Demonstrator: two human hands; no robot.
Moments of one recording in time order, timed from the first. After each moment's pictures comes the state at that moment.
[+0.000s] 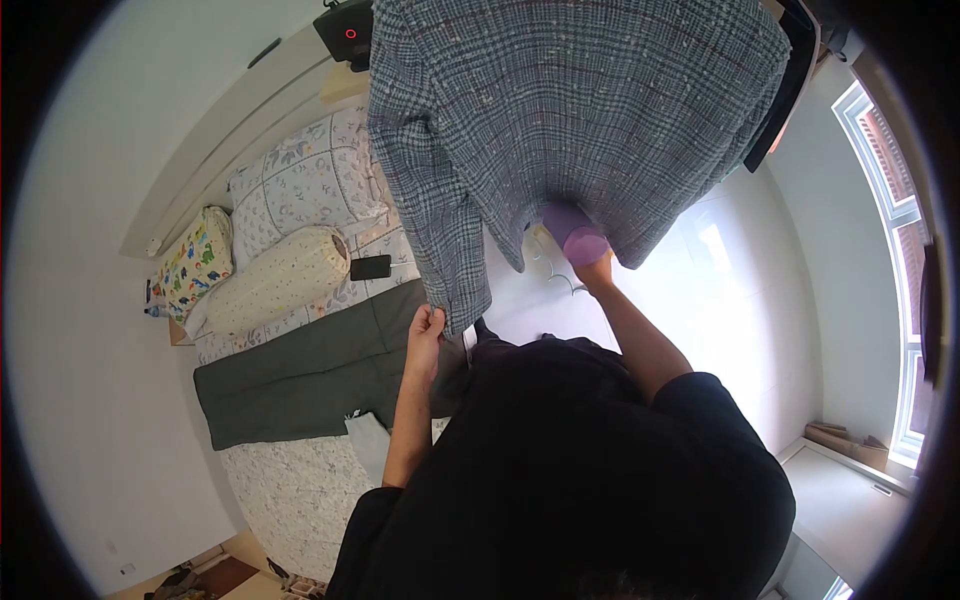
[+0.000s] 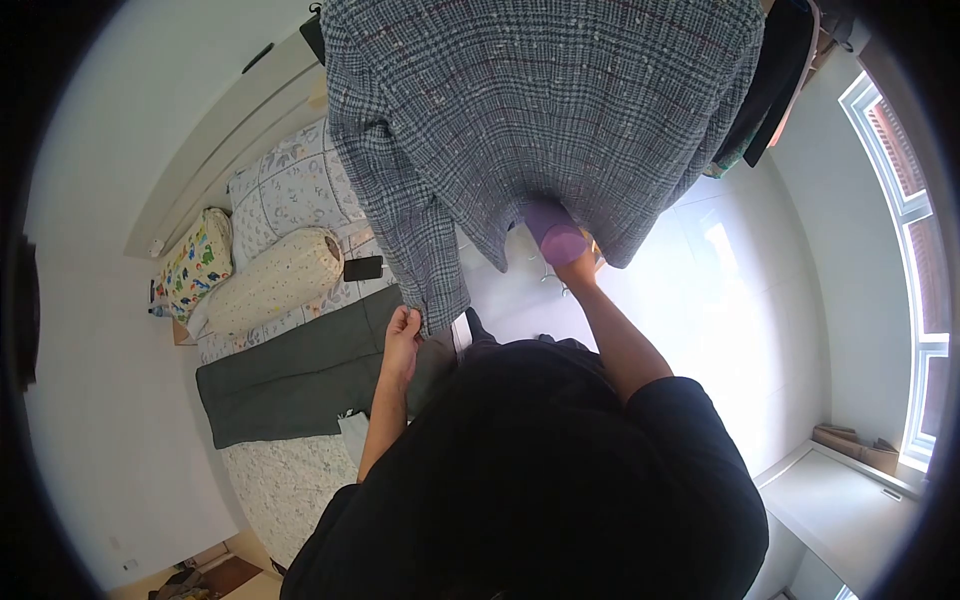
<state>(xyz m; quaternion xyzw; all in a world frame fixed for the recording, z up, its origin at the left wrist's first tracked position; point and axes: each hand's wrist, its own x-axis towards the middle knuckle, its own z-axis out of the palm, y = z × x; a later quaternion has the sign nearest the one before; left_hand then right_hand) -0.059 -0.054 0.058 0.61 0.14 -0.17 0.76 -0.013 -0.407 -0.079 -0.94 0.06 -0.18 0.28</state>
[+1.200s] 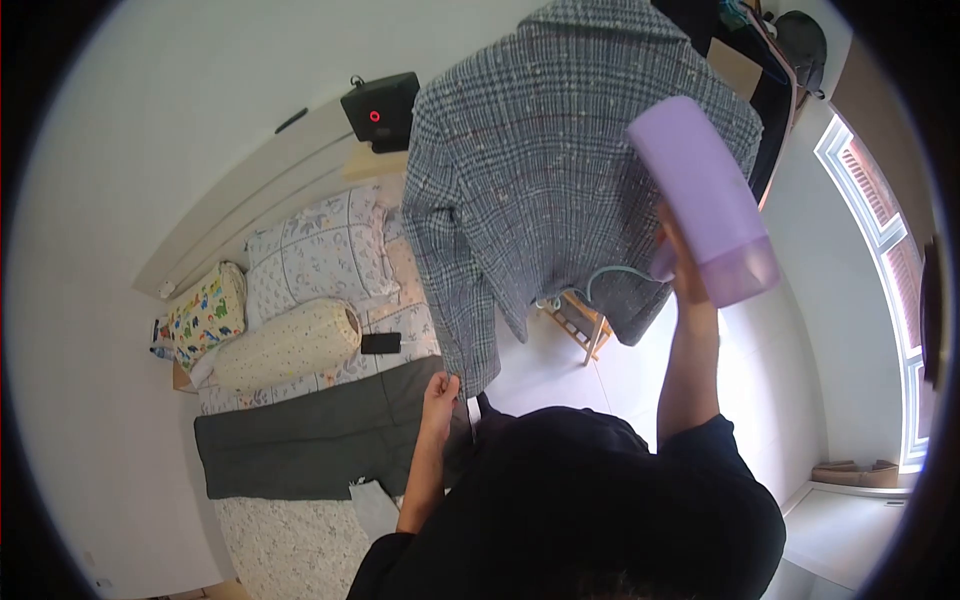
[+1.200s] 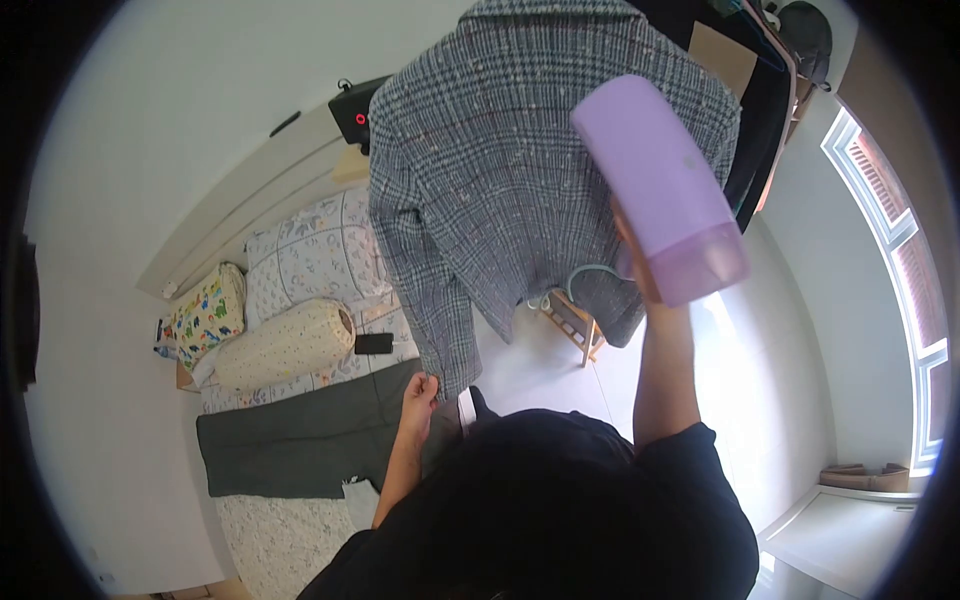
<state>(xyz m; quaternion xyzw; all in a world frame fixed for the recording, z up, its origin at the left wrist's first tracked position) -0.045 -0.055 0.044 0.64 0.13 -0.16 0.74 -0.018 -0.434 0.306 -0.68 0.06 -0.43 0.60</state>
